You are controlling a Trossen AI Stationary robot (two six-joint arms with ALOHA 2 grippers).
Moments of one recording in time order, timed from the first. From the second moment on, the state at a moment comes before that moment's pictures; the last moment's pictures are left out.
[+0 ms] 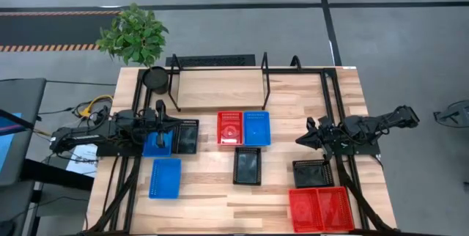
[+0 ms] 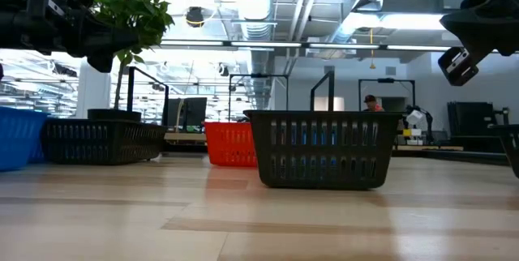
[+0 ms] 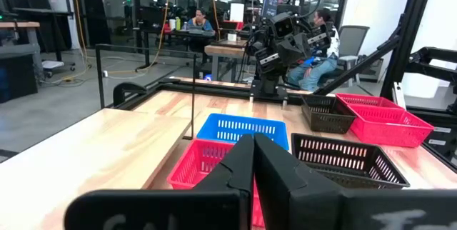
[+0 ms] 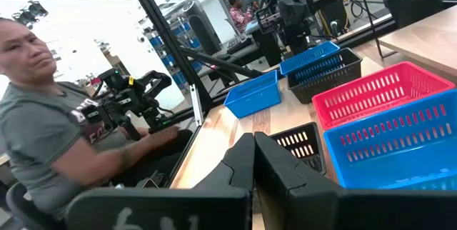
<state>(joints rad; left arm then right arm) 0.12 0.01 0.01 0.03 -0.01 -0.08 0.26 0.02 0.00 0.04 0.11 0.48</state>
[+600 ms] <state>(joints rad) 0.12 0.01 0.01 0.03 -0.01 -0.06 0.26 0.02 0.00 0.04 0.11 0.48</state>
